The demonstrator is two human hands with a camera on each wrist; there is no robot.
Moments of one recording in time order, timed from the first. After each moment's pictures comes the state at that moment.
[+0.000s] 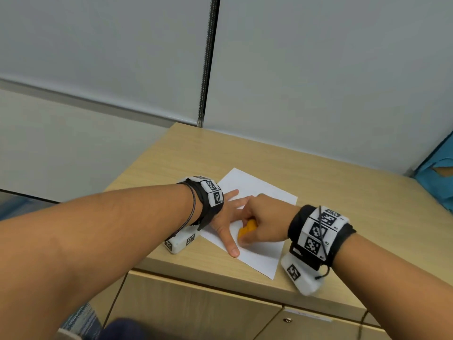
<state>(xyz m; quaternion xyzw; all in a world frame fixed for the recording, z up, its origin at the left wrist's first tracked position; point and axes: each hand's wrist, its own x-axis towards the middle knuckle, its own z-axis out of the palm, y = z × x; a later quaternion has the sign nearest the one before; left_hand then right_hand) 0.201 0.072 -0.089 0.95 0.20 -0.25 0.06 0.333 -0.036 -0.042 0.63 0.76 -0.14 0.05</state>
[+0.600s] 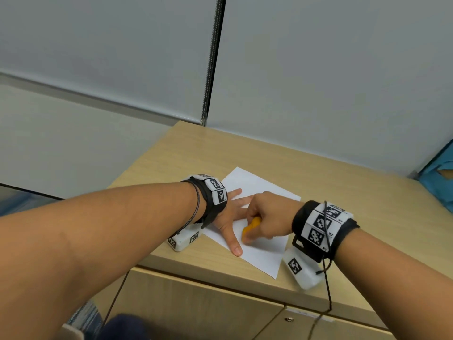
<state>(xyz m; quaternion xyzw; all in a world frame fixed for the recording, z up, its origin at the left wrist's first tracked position) 0.200 0.071 -0.088 0.95 0.21 -0.24 0.07 0.330 -0.033 -0.035 0.66 0.73 -0.16 0.06</state>
